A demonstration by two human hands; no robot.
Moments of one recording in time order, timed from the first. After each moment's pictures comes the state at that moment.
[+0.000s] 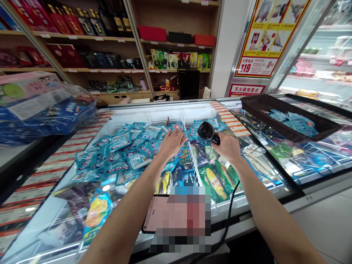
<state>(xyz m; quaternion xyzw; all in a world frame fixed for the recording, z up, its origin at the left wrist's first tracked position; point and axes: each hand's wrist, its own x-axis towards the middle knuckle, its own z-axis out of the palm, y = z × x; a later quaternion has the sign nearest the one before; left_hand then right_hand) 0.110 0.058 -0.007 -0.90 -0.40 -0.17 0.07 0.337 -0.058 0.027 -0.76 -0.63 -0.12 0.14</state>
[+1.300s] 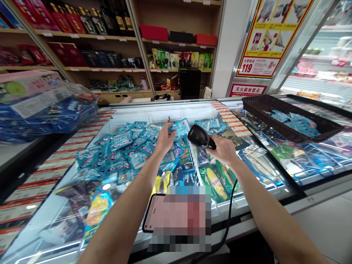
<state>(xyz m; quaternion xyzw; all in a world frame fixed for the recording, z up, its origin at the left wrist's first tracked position) 0.092 0.084 -0.013 -0.73 -0.44 -0.46 -0.25 0.322 -0.062 0.023 -0.66 -0.71 -0.10 0.20</state>
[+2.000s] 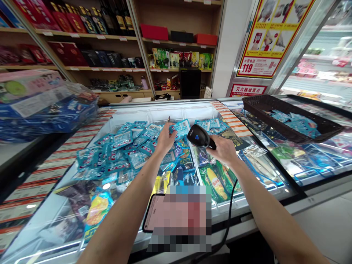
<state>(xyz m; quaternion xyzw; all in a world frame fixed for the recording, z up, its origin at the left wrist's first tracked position) 0.092 0.085 -0.015 -0.74 -0.46 -0.44 -0.23 0.322 -0.062 0.023 -0.65 -0.72 -0.09 0.22</state>
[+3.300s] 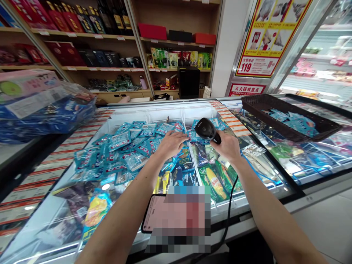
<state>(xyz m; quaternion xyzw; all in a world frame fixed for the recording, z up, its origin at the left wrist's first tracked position) 0.100 0.057 -0.001 -0.94 -0.29 -0.15 0.07 0.338 -0.055 0.021 -0.72 -0.64 -0.14 0.23</state>
